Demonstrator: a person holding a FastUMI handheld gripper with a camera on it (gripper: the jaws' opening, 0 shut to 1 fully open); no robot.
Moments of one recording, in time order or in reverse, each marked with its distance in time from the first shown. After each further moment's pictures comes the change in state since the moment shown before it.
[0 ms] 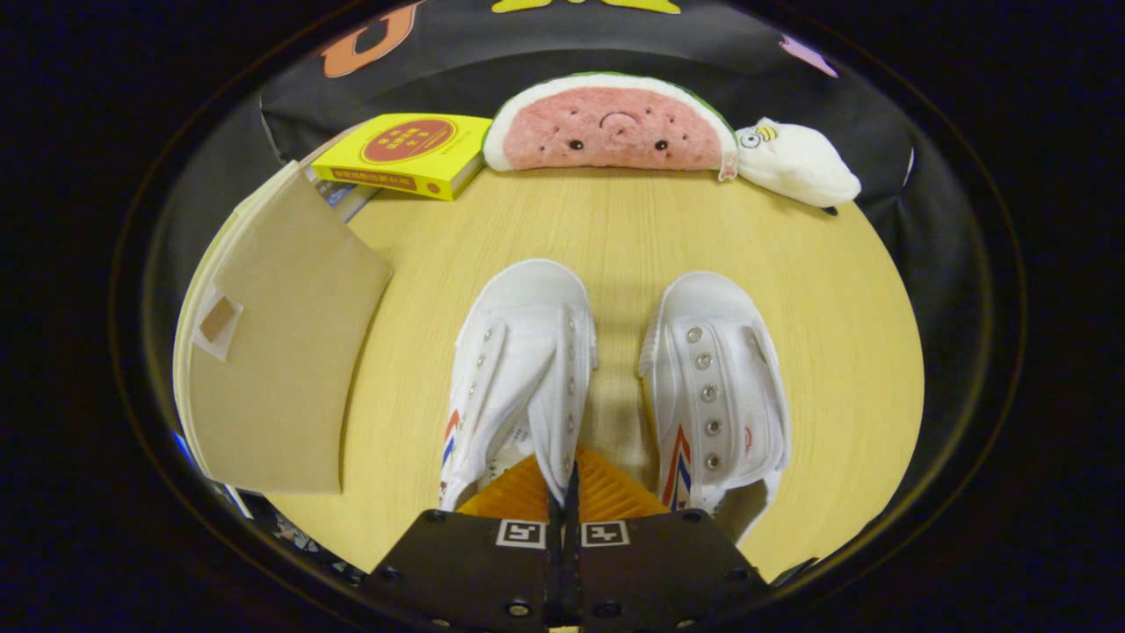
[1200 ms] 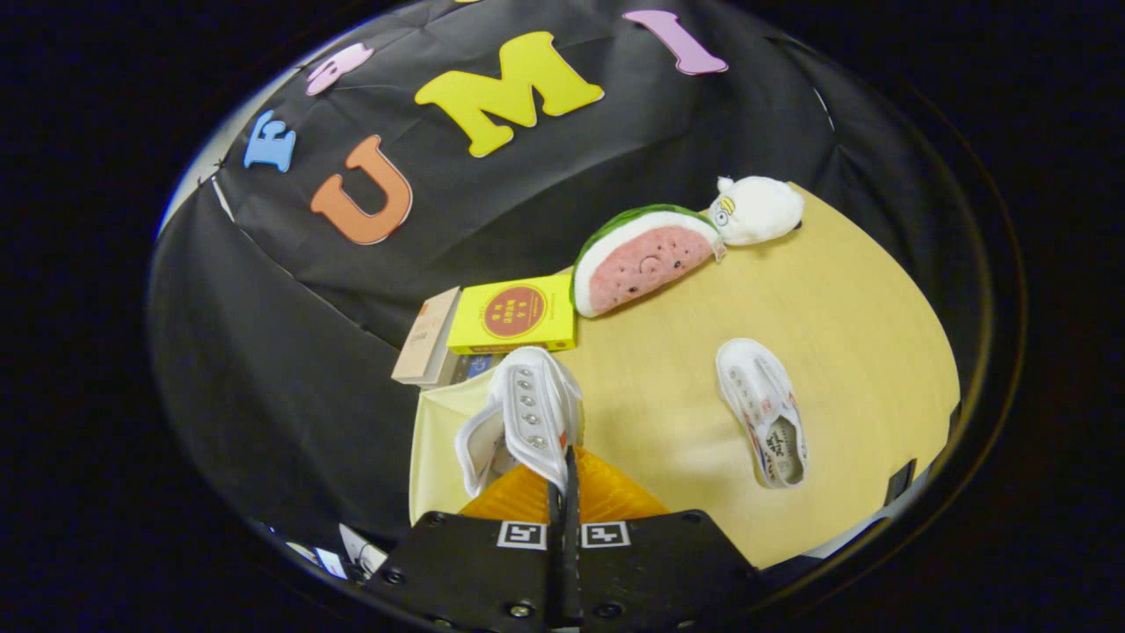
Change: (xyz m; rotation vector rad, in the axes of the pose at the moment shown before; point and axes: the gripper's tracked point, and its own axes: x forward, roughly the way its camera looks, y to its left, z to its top) arm -0.215 0.112 0.062 0.352 -0.288 0.285
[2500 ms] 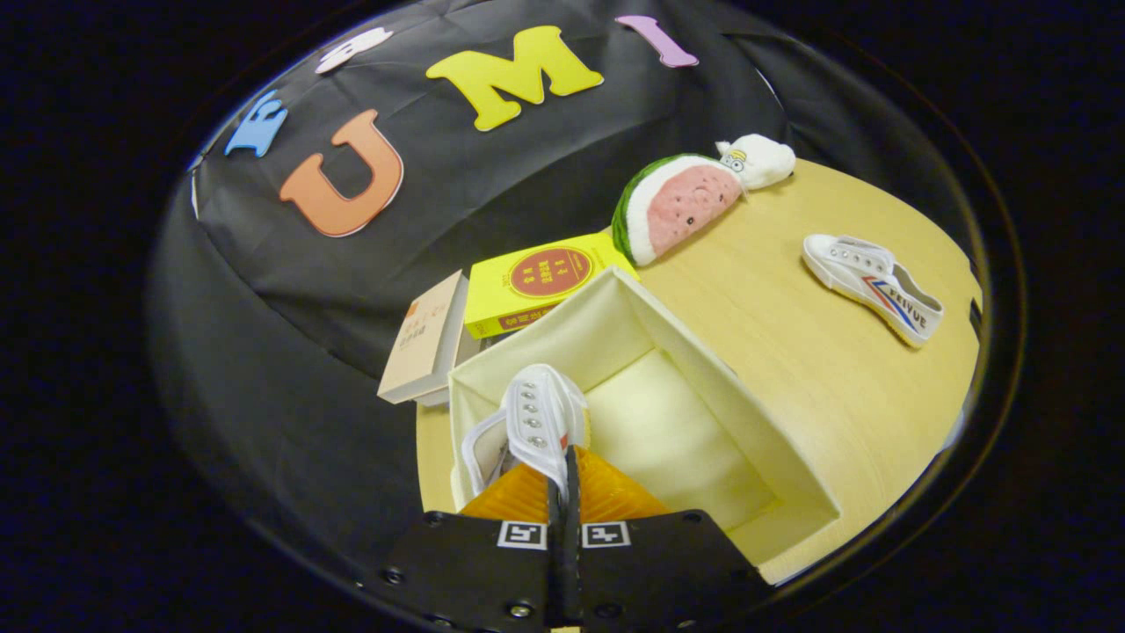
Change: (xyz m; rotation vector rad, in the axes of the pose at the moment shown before) arm 0.172 0.146 -0.121 0.162 -0.160 -0.112
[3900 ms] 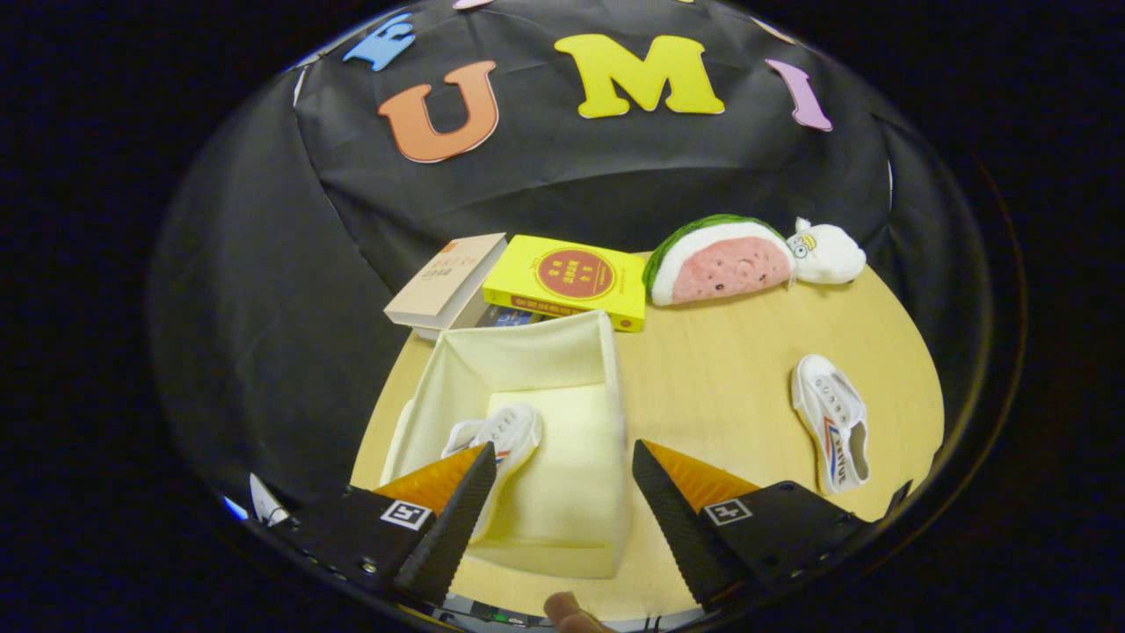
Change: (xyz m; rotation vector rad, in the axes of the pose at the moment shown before) arm -0.061 -0.077 0.069 -0.478 0.073 0.006
